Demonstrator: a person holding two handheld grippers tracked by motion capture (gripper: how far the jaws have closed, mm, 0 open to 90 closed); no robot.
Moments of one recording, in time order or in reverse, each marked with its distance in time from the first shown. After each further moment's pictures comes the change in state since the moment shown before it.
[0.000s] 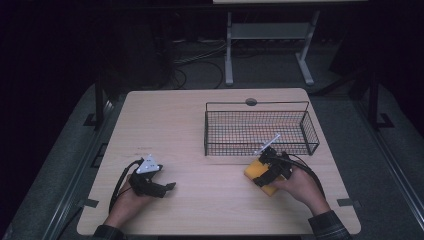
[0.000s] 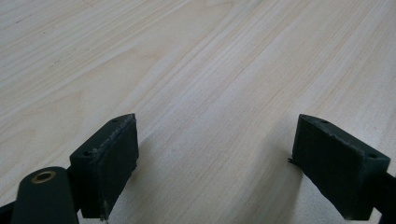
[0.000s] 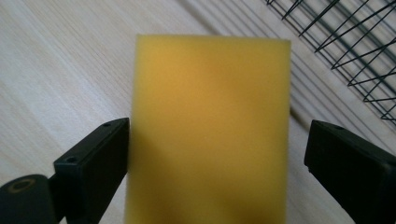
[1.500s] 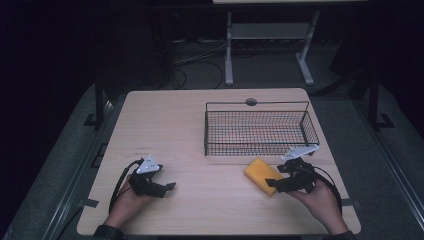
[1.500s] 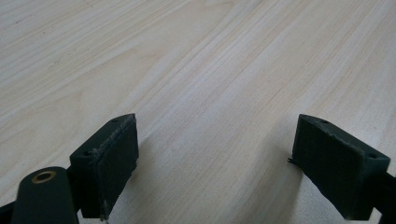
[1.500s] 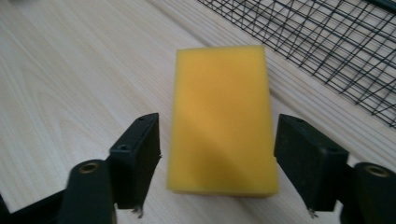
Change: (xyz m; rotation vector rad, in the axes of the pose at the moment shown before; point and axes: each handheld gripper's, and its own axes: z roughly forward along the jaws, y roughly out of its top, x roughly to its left) left arm 0.000 0.000 0.000 0.000 0.000 0.000; right arm 0.000 -0.058 -0.051 -0.307 0.065 0.072
